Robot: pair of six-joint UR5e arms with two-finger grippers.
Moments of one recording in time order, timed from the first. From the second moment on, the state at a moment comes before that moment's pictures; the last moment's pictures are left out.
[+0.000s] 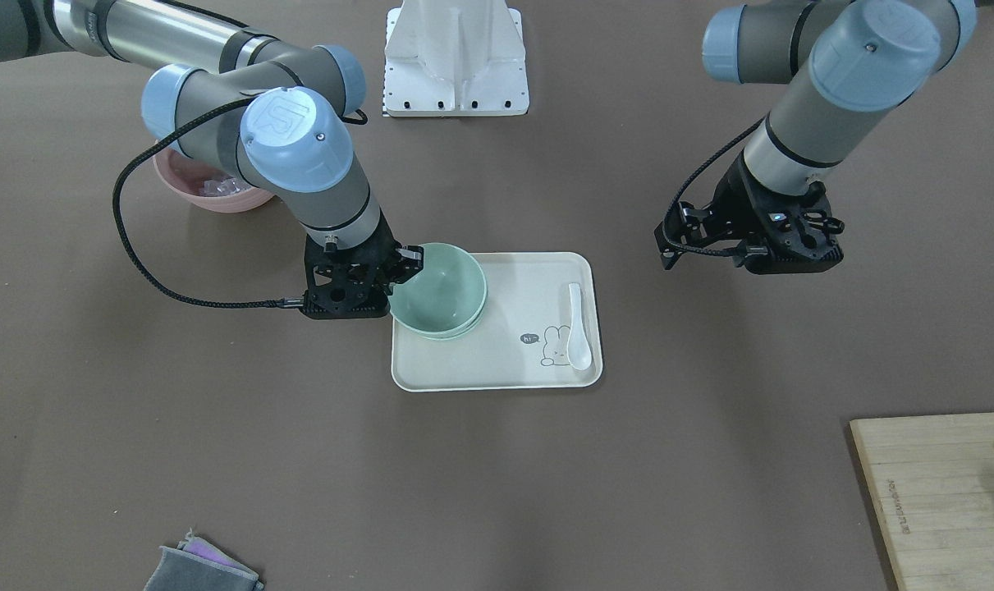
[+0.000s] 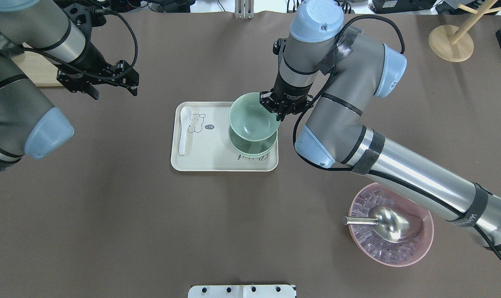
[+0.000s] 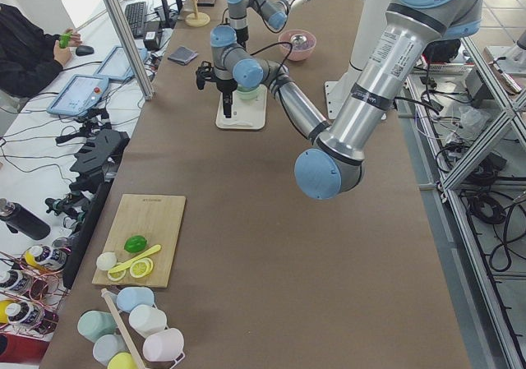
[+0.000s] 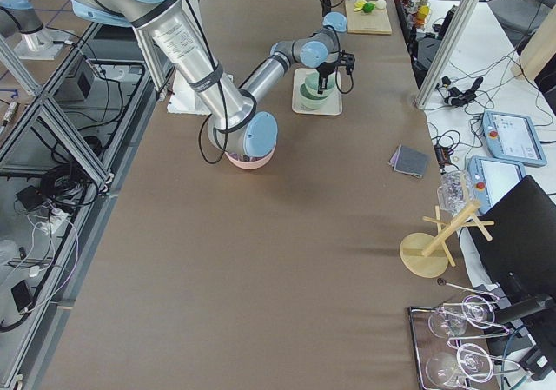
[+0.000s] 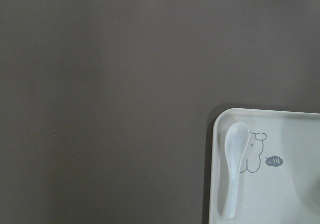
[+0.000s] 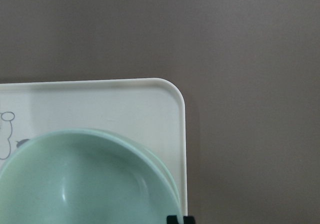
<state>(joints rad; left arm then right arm) -0.94 -2.07 -1.83 -1.50 -2.19 -0.95 0.72 -0.78 1.52 -1.61 2.14 1.08</state>
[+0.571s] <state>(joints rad) -0.93 -2.08 -1.82 -1.50 -2.19 -0.95 0.71 -0.79 1.51 -1.61 2.14 1.07</state>
